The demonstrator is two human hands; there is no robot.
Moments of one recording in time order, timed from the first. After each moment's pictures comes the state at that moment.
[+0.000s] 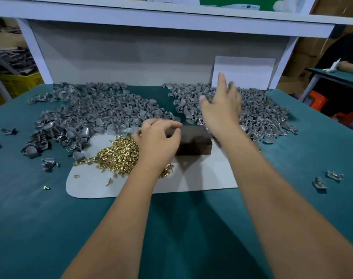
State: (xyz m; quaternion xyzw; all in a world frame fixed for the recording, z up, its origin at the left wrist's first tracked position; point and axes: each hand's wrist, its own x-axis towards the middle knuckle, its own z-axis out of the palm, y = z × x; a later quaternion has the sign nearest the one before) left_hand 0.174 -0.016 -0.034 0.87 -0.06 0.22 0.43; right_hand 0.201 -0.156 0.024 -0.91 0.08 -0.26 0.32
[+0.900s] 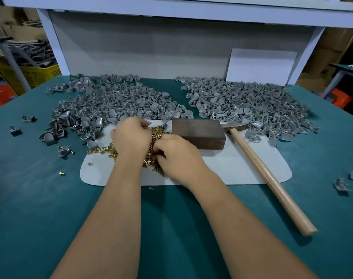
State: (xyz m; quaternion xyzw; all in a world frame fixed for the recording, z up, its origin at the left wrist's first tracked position) left_hand 0.197 0.047 -0.048 0.92 0.13 0.20 0.31; right_hand 0.141 -0.076 -0.041 -0.94 -0.25 -0.11 0.21
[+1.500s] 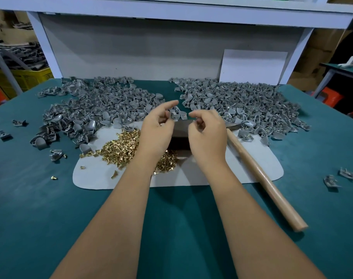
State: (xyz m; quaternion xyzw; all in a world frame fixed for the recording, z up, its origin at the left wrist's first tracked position) left_hand 0.180 -0.005 -0.031 0.75 -0.09 0.15 0.64; right_hand 0.158 -0.119 -0.030 -0.82 -0.02 -0.35 0.45
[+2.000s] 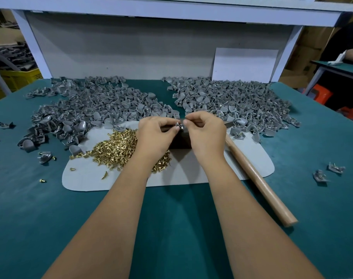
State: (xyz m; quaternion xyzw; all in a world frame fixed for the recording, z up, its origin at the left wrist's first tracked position) left_hand 0.187 -0.012 -0.044 0.84 -0.10 0.14 0.52; right_hand 0.169 -0.136 -0.035 -0.79 0.02 -0.29 0.53
